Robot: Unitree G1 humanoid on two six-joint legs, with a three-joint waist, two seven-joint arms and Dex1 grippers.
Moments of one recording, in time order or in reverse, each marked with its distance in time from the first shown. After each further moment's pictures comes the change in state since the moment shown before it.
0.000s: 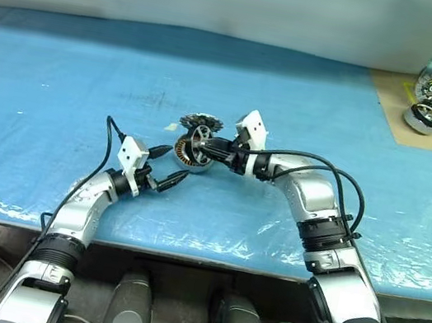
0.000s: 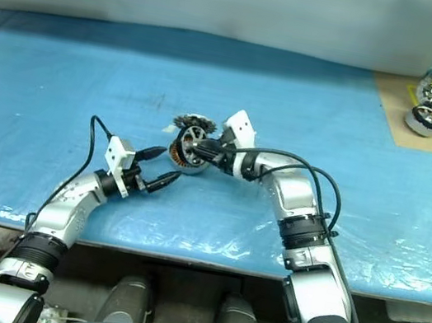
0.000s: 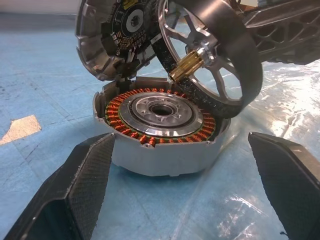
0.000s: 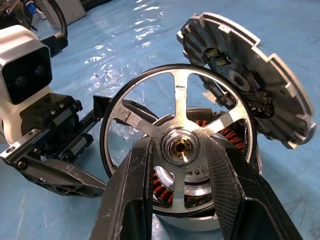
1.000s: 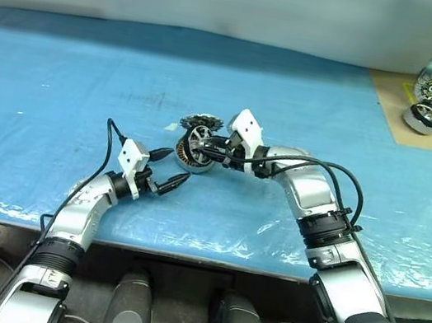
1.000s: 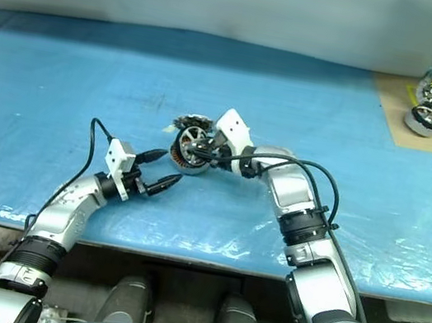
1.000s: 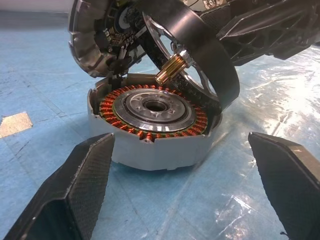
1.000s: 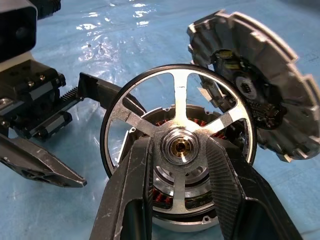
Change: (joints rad) left arm 0.028 -0.001 -0.006 -0.040 -0.001 0.016 -0.002; right arm -0.038 -0.034 0.086 0.023 -0.125 -0.120 0.031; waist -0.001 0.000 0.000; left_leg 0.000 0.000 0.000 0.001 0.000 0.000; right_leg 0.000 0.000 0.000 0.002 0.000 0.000
